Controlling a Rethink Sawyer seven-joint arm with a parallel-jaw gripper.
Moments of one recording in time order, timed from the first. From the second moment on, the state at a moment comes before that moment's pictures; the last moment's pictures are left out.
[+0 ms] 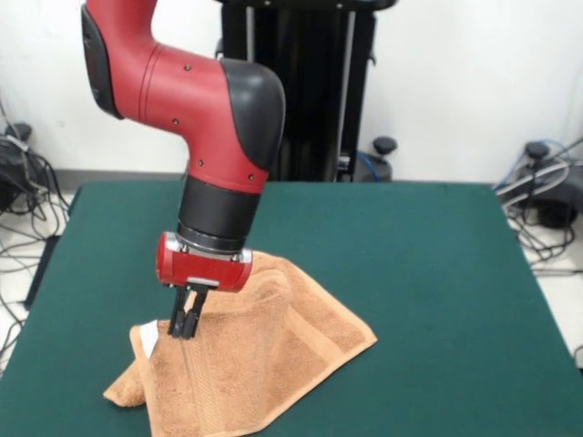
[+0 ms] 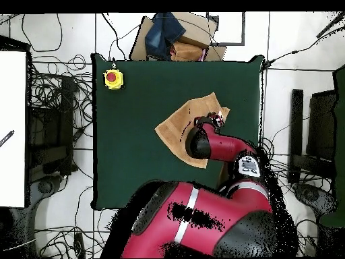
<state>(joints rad) -0.31 -0.21 -0.14 1.43 -0.19 -0.15 1.41</state>
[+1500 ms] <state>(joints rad) -0.32 -0.11 -0.14 1.15 -0.18 0.13 1.41</state>
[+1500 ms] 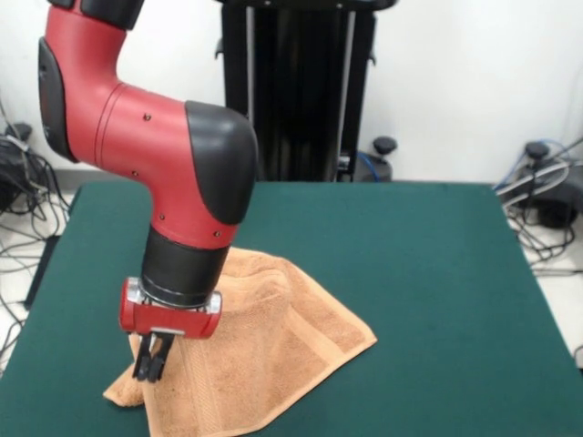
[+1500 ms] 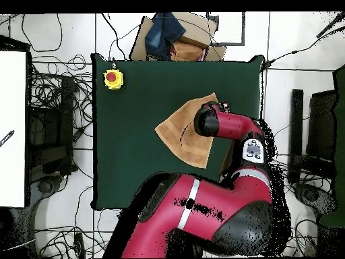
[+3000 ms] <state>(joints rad) -0.38 0.04 -0.14 1.08 -0.18 -0.06 1.41</state>
